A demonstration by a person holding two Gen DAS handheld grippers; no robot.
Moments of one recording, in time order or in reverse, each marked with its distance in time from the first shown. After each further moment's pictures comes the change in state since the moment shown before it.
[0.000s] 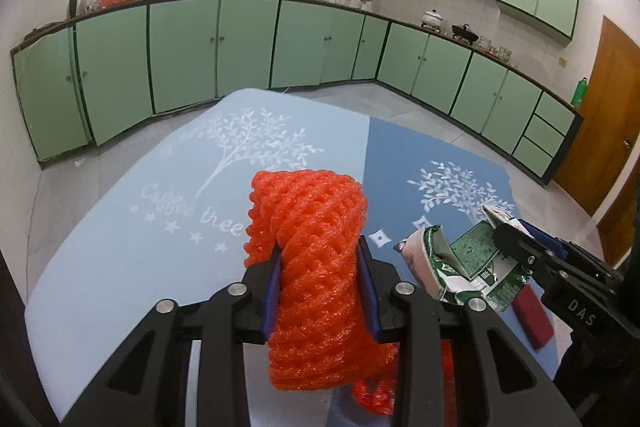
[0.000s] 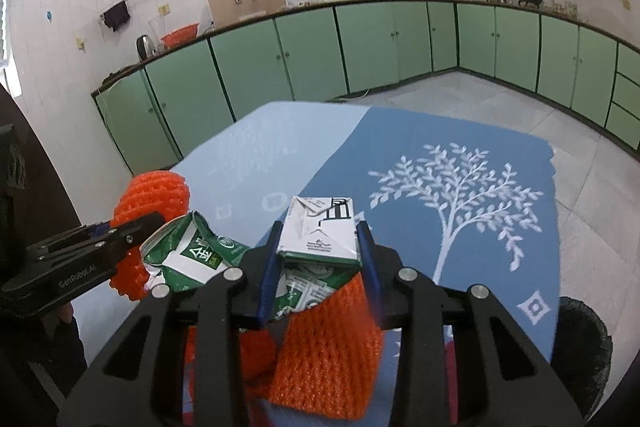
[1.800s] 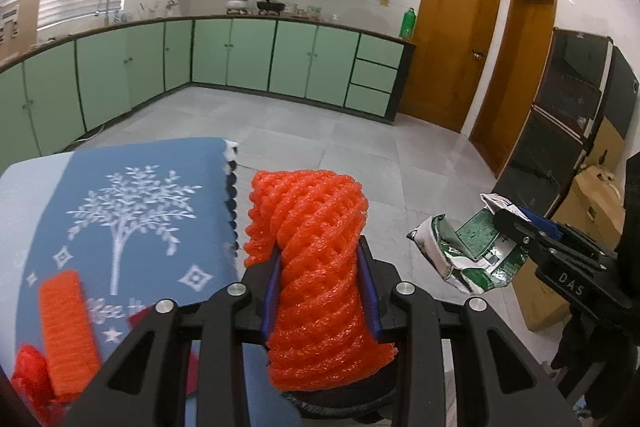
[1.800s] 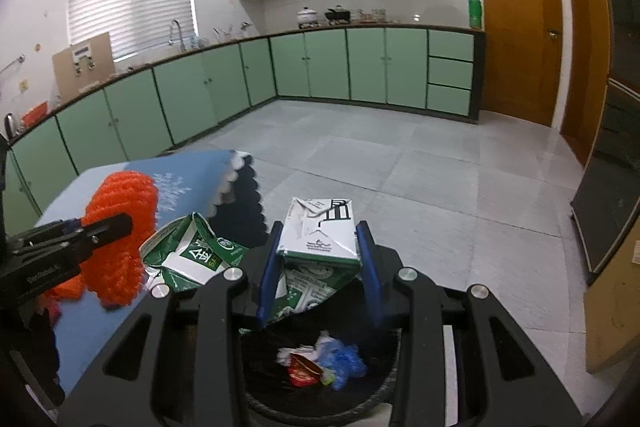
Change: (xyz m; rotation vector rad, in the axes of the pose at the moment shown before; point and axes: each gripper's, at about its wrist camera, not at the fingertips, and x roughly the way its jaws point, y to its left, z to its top) left arm -0.001 -0.327 -0.054 0.380 0.050 -0.496; right arm -0.223 -0.254 -0.119 0.250 -0.123 -0.563
